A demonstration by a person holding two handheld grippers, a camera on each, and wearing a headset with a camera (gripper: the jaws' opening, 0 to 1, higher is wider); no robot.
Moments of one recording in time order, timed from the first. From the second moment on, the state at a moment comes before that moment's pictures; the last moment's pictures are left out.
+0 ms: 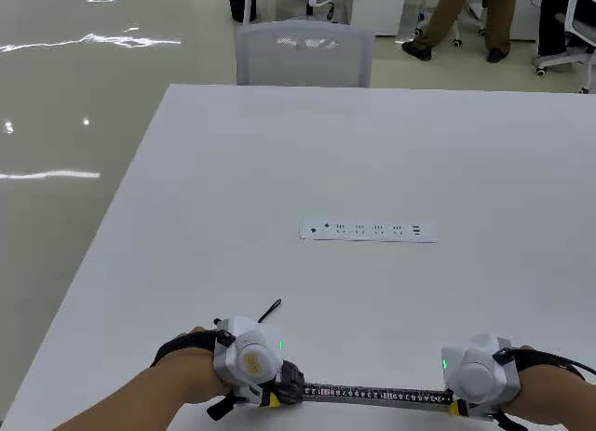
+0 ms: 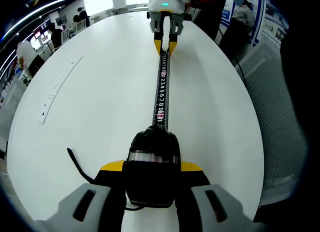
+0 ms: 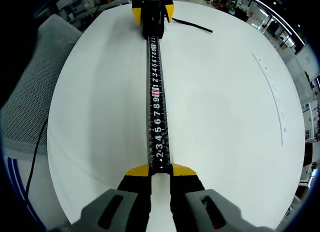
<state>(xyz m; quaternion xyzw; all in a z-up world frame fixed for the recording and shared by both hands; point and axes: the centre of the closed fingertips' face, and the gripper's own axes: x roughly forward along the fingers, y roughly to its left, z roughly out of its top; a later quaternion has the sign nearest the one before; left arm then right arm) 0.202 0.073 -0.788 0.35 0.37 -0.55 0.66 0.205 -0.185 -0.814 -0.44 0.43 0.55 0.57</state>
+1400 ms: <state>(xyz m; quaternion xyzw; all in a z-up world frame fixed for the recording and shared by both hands) 0.203 0.073 -0.789 0.35 0.37 -0.56 0.65 0.200 -0.177 -0.806 -0.40 0.44 0.53 0.60</state>
